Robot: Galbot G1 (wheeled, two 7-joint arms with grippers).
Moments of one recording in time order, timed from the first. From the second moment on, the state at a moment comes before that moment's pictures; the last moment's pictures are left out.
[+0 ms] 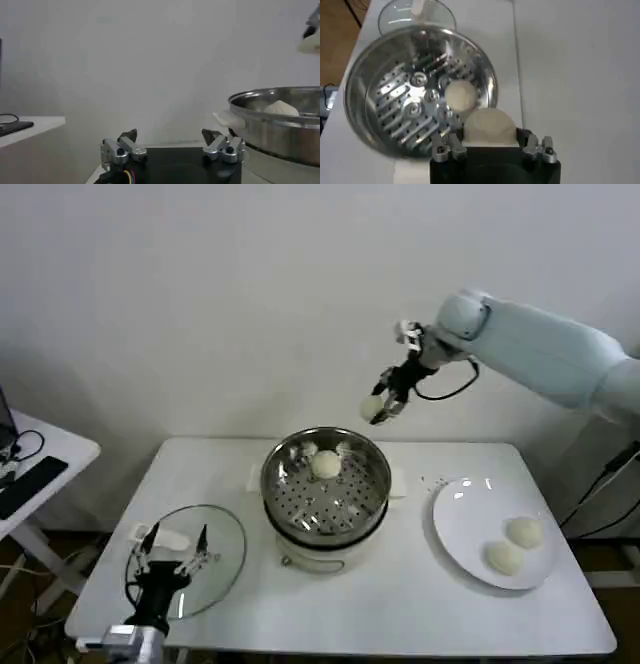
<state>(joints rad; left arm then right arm) 1.67 -1.43 -0.67 -2.06 -0.09 -0.03 0.02 0.67 1.16 -1.39 0.92 0.80 -0.27 -1.08</state>
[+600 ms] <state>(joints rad) 1.67 -1.44 -0.68 -2.06 -0.10 -0.03 0.02 0.54 1.35 -1.37 0.92 0.79 -0.28 -1.04</state>
